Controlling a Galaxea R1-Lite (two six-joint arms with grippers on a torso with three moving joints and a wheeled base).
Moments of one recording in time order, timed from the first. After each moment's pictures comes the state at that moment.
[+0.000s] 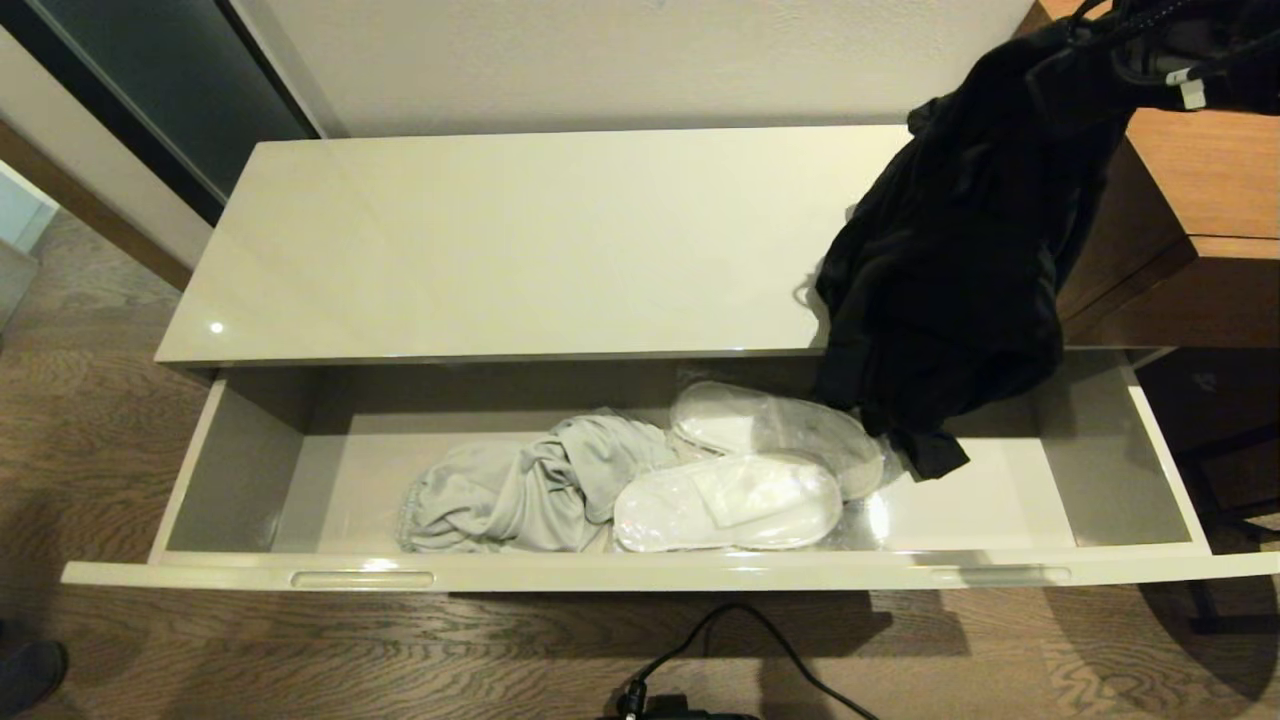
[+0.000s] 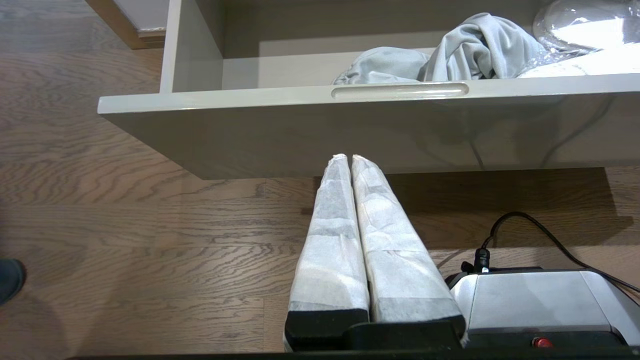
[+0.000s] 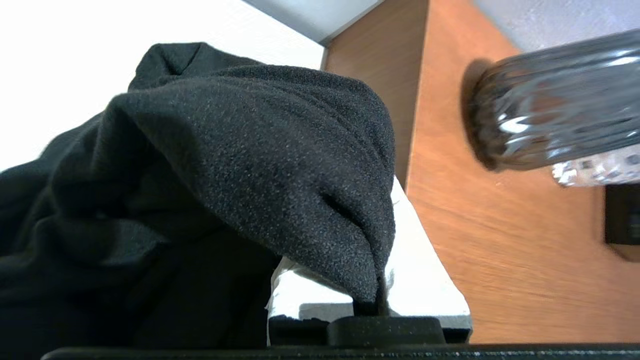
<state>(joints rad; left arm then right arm) 0.01 0.00 0.00 0.01 0.00 0.02 0.27 1.78 -1.94 0.14 -0.53 -0.62</state>
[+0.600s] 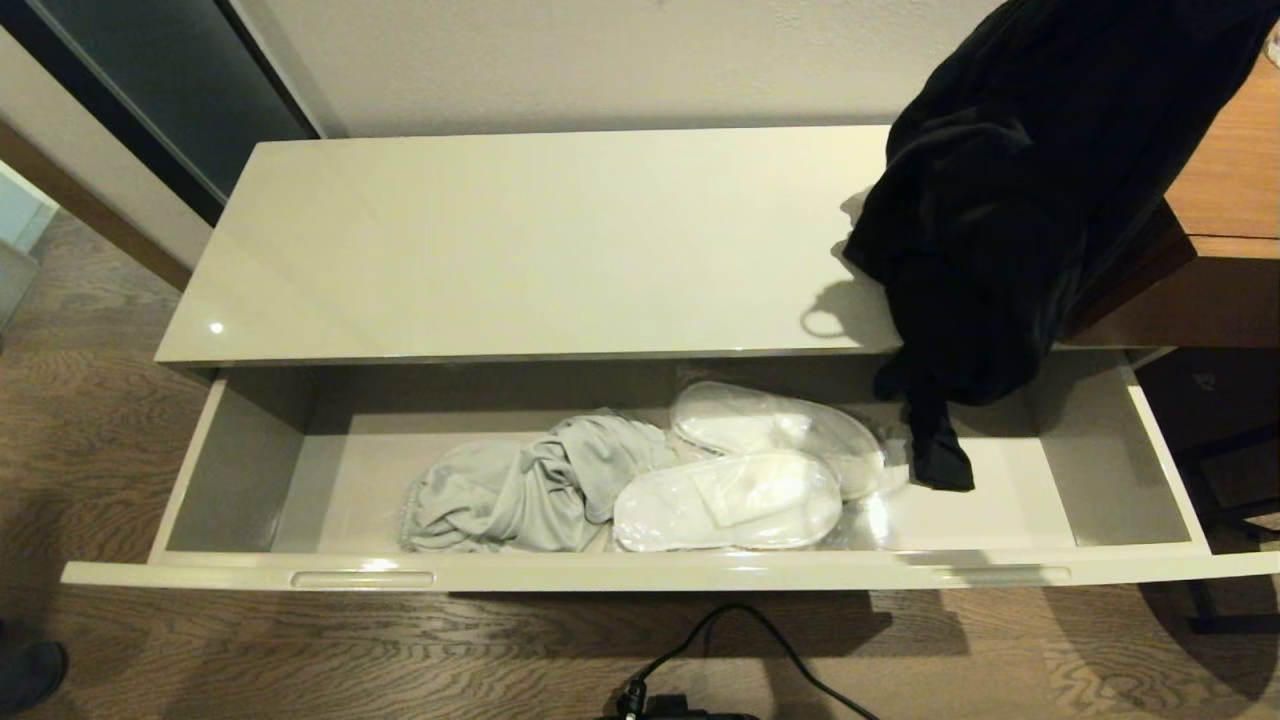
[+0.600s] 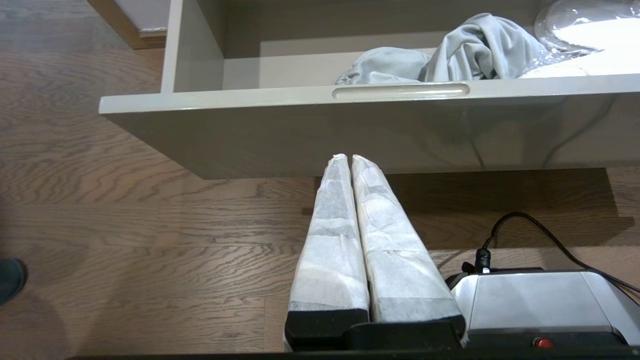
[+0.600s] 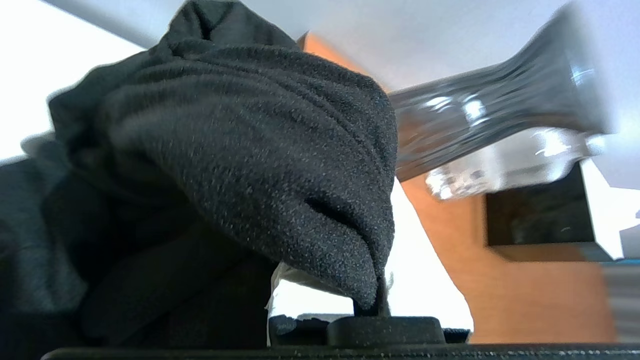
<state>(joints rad) 0.01 0.00 0.00 0.01 0.00 0.02 0.27 1.65 -1.95 0.08 -0.56 -0.77</state>
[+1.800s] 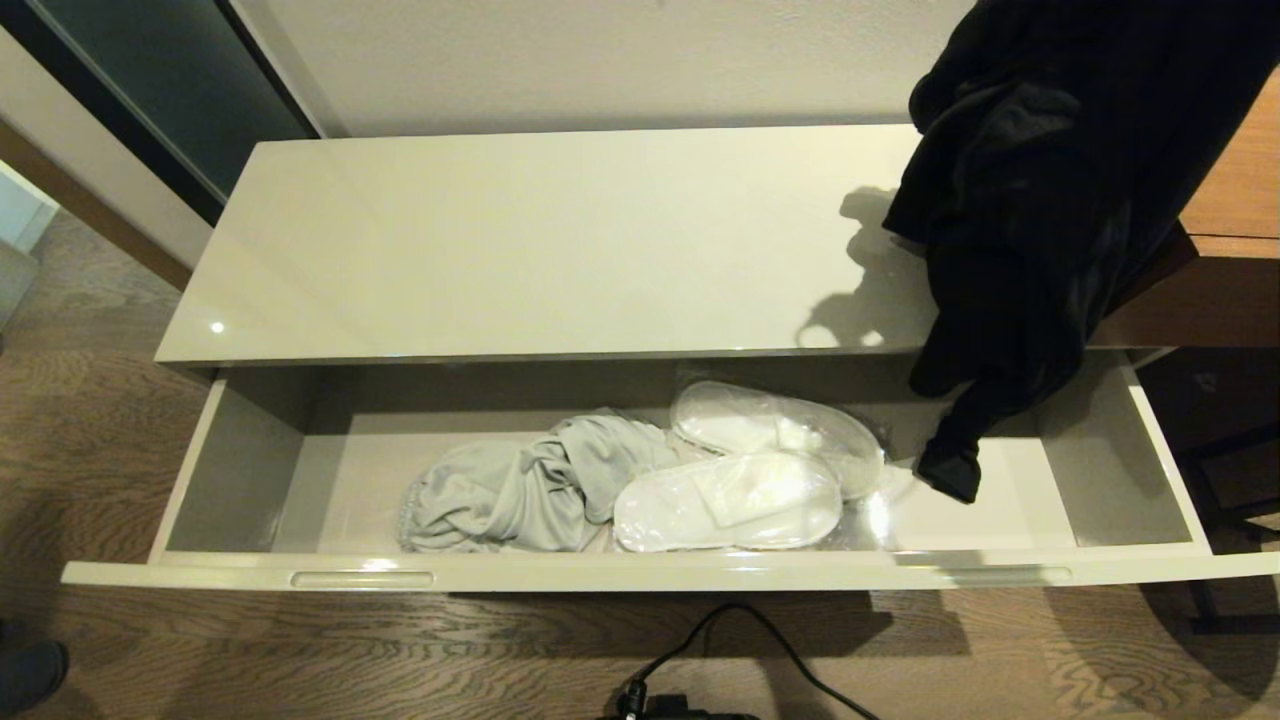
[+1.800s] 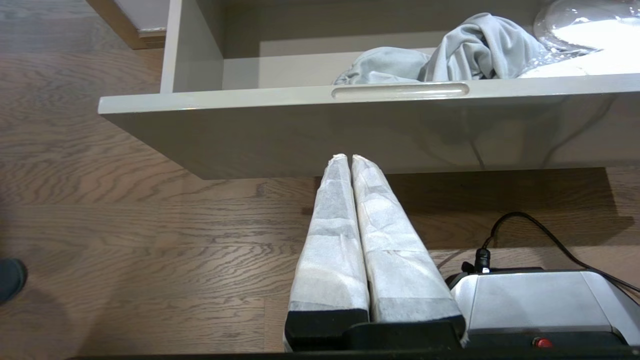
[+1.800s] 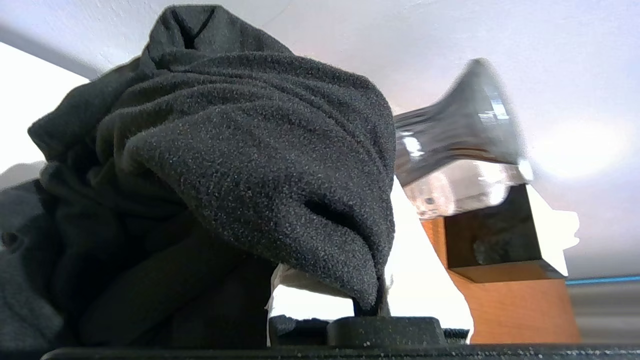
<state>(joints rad) 0.01 0.00 0.00 0.01 0.00 0.02 0.29 1.60 -1.95 -0.01 -0.56 -0.86</state>
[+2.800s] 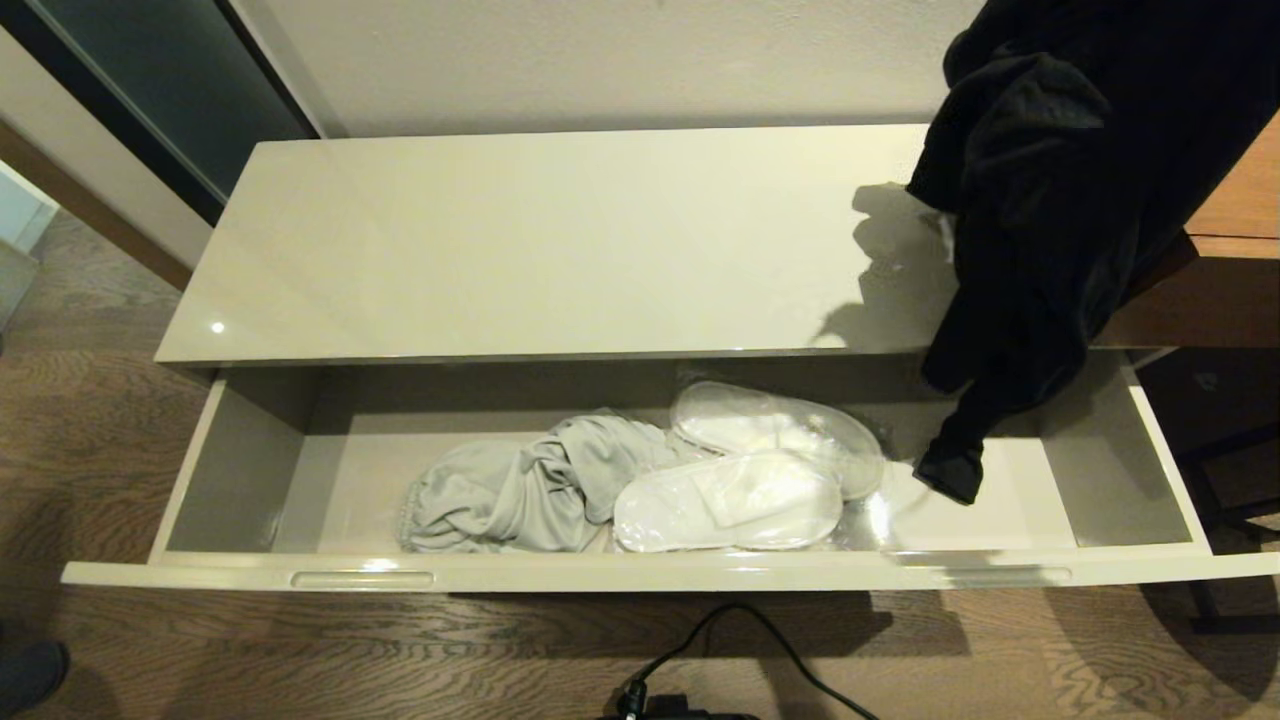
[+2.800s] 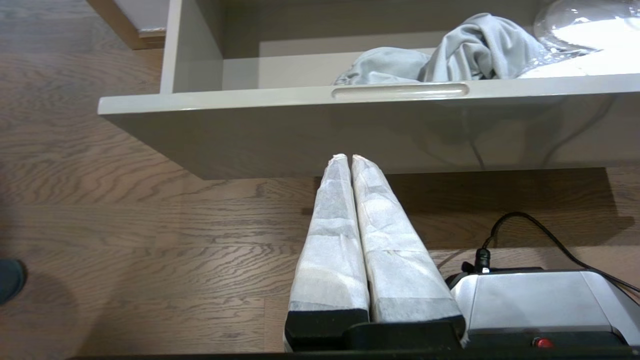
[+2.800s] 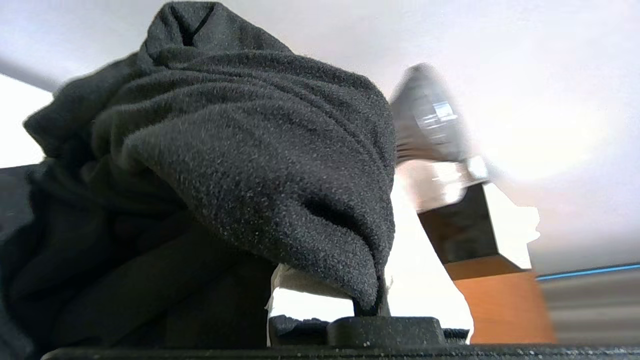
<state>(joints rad) 0.01 0.00 0.00 0.01 0.00 0.02 0.27 1.55 -1.95 -0.03 -0.55 -0.90</state>
